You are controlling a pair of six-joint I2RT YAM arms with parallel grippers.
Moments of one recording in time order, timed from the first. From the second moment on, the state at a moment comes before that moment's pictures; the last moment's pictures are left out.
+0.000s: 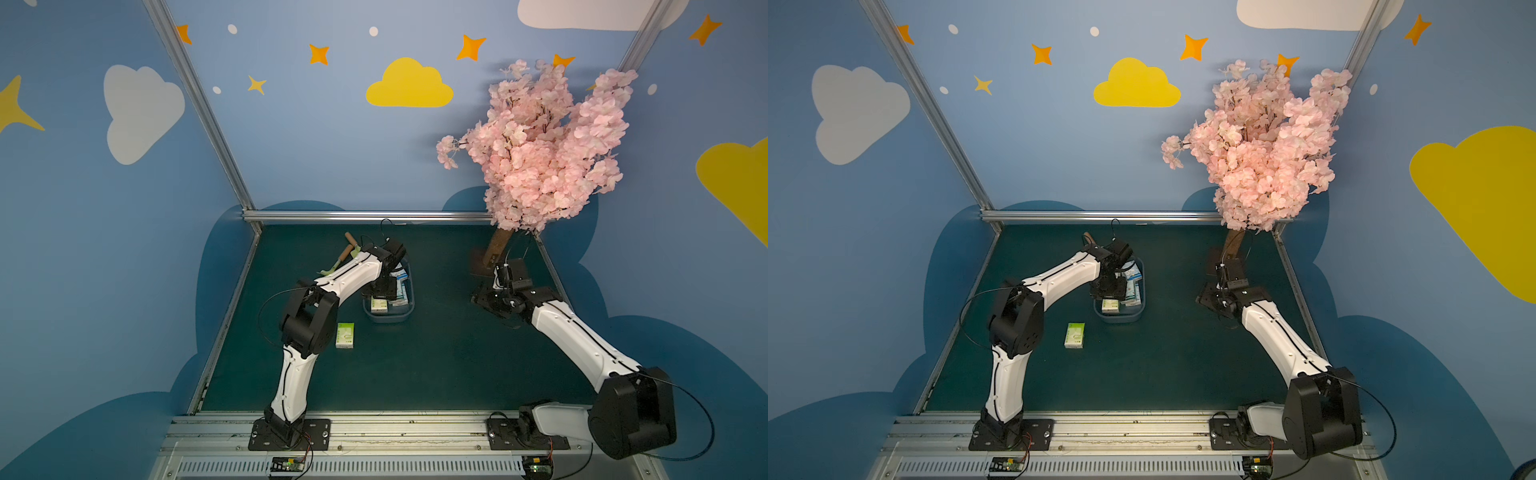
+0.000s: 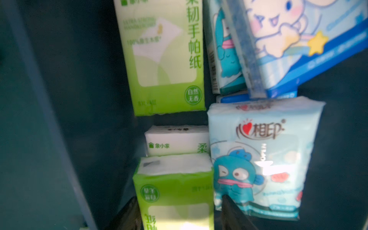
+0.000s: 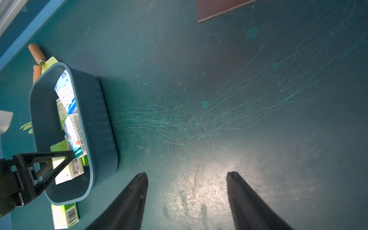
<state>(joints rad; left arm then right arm) -0.56 2.12 1.75 -1.05 -0.09 -0.52 0.28 1.31 0.94 -0.60 -0.05 0.63</state>
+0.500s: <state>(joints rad) -0.56 2.13 1.72 -1.04 -0.09 -0.50 0.28 1.31 0.94 -0.60 -0.05 0.63</state>
